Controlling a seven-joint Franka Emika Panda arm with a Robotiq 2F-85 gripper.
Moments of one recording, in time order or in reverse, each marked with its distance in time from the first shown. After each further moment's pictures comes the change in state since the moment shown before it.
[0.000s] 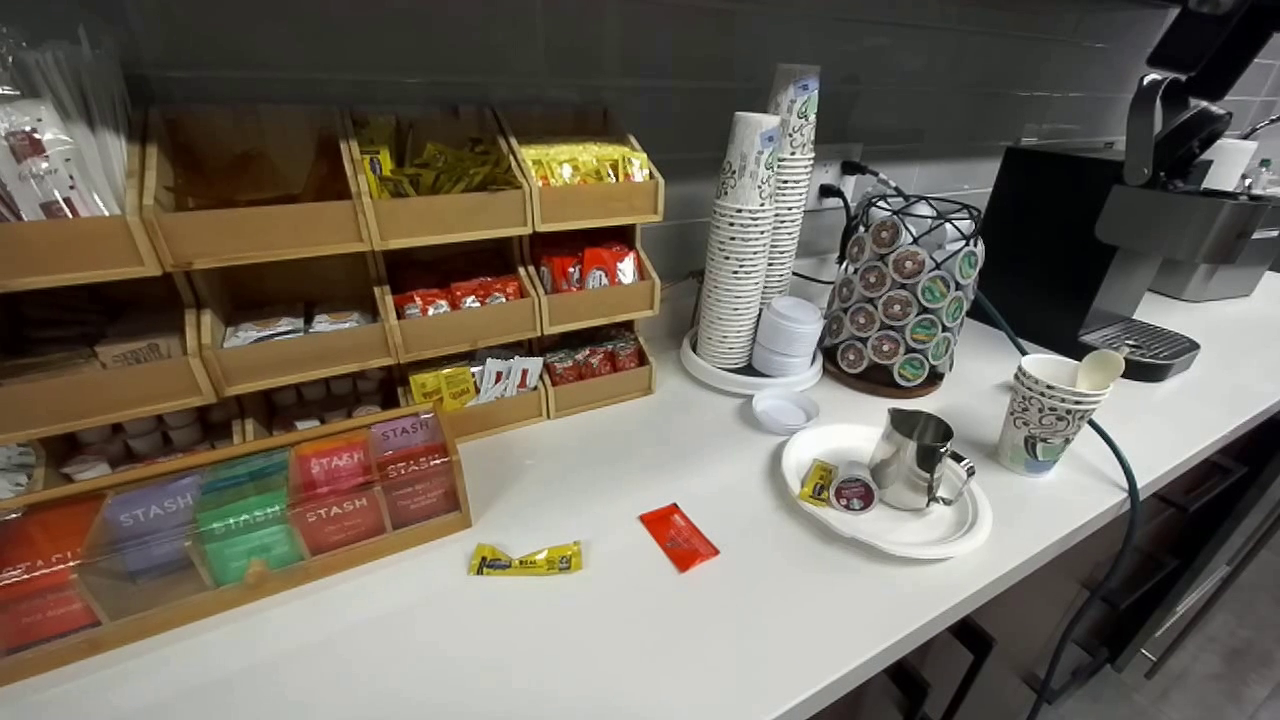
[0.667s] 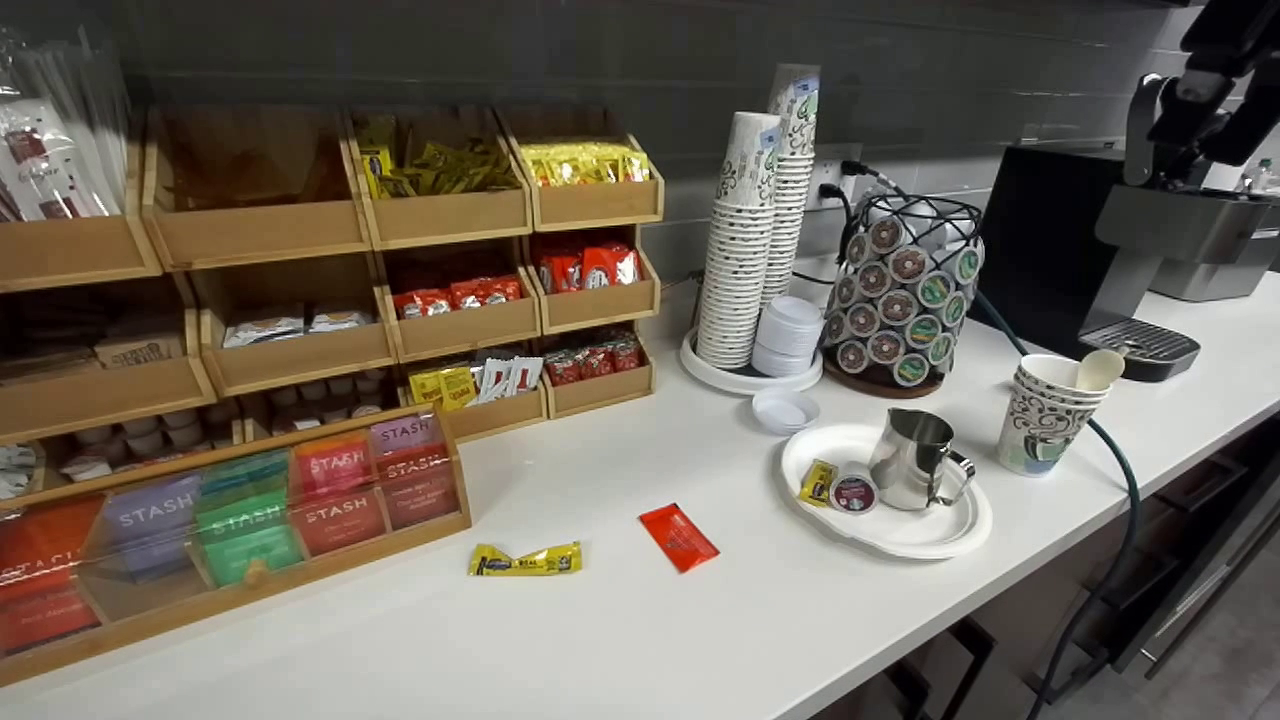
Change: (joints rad) arm -0.101 0.018 -0.043 -0.065 -0.017 0.023 0.033
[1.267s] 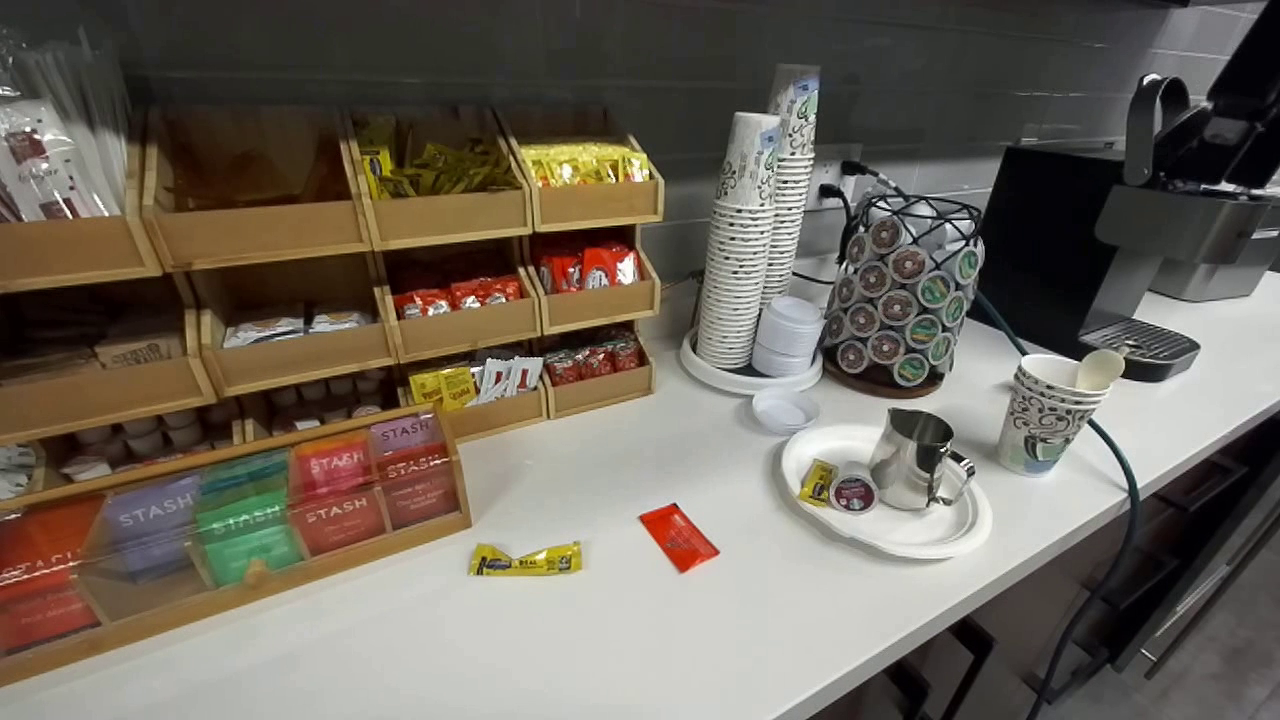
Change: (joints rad) arm -0.038 0.027 -0.059 -0.018 -0.090 -0.012 -0.113
